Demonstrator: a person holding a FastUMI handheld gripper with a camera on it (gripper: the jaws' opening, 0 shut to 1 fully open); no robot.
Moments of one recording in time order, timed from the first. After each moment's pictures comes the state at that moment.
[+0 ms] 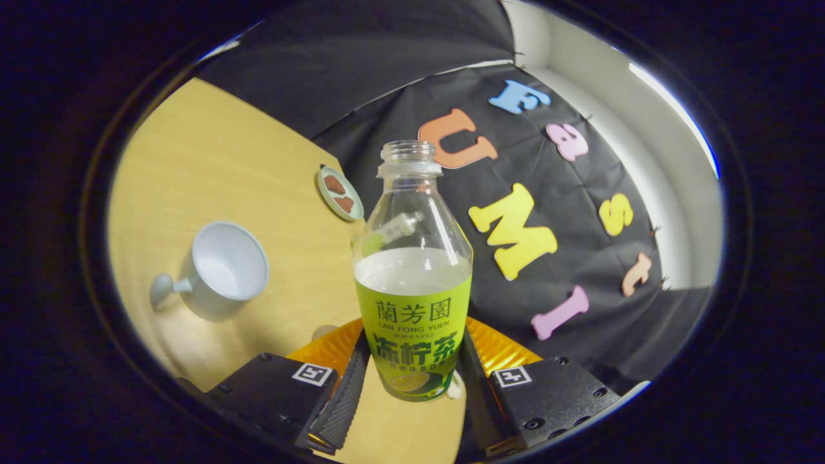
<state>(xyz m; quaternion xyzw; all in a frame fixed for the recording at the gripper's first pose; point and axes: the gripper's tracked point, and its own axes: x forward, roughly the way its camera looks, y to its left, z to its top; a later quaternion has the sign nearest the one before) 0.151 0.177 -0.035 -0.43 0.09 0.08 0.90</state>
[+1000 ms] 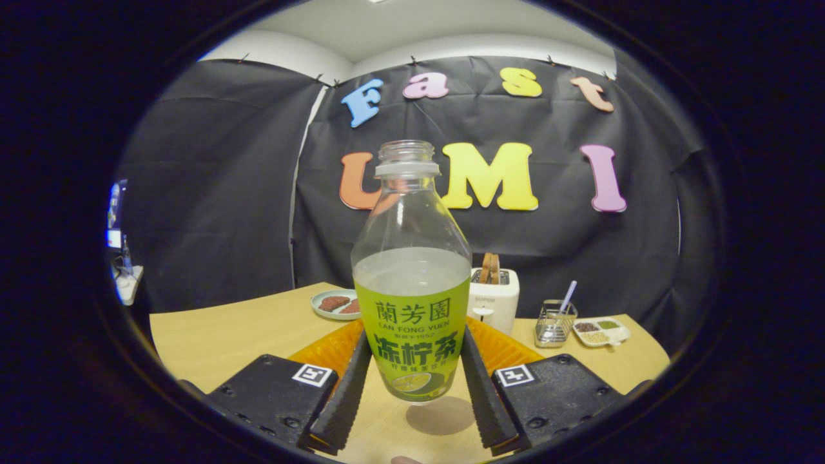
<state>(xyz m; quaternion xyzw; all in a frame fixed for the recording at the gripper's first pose) 0.243 0.181 -0.034 -0.02 0.08 0.17 0.98</state>
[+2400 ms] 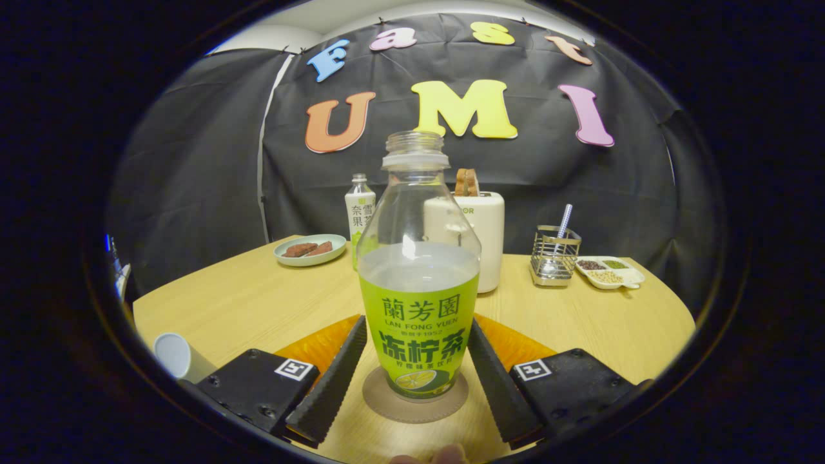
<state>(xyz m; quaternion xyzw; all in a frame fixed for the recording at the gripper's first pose) 0.281 0.152 -0.134 -0.02 0.18 0.14 0.97</state>
